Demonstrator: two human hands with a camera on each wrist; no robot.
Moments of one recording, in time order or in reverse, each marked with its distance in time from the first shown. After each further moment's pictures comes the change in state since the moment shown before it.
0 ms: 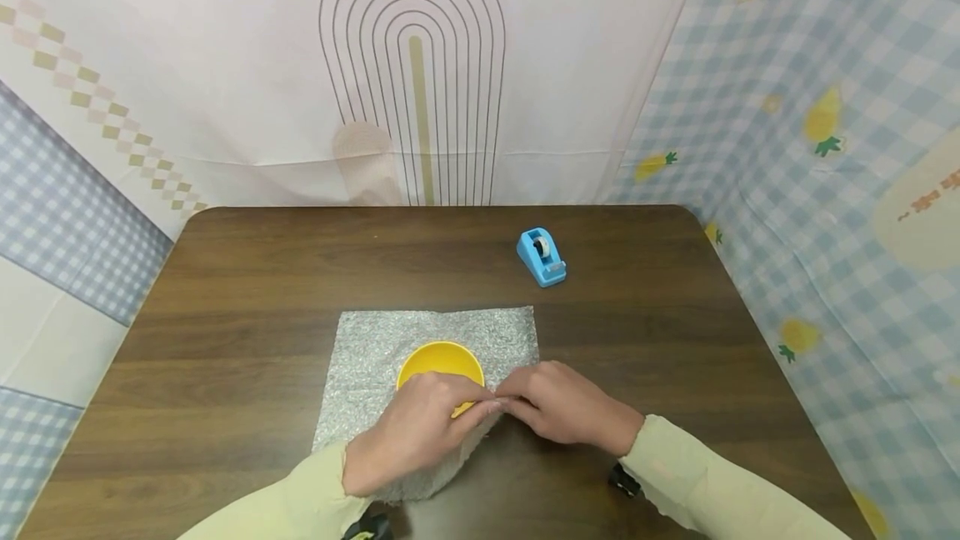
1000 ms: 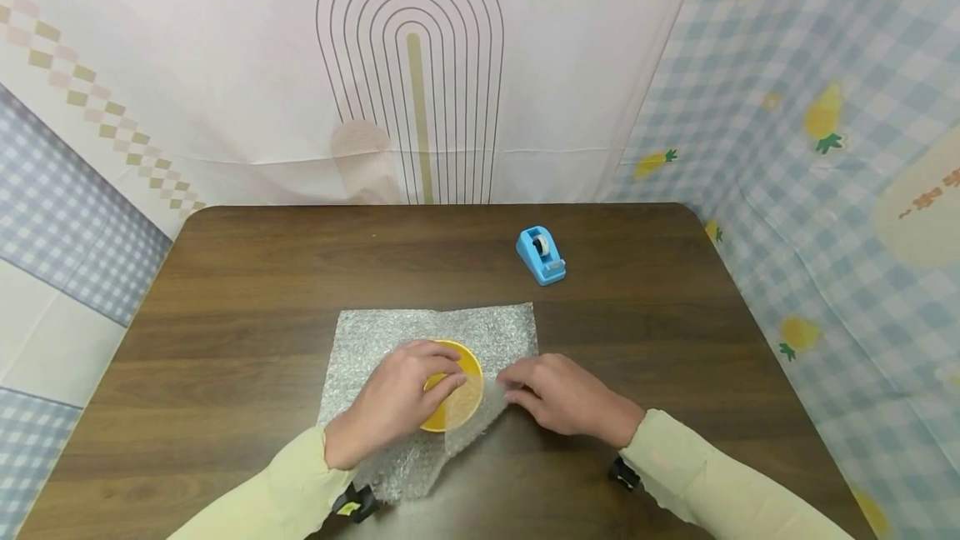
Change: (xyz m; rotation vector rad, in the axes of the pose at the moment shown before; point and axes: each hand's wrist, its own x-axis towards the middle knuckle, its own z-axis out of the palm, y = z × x) left_hand -0.002 -0.035 -0.005 0.128 0.104 -0.044; right_hand 0.002 0.009 -0.002 -0.056 0.022 0.042
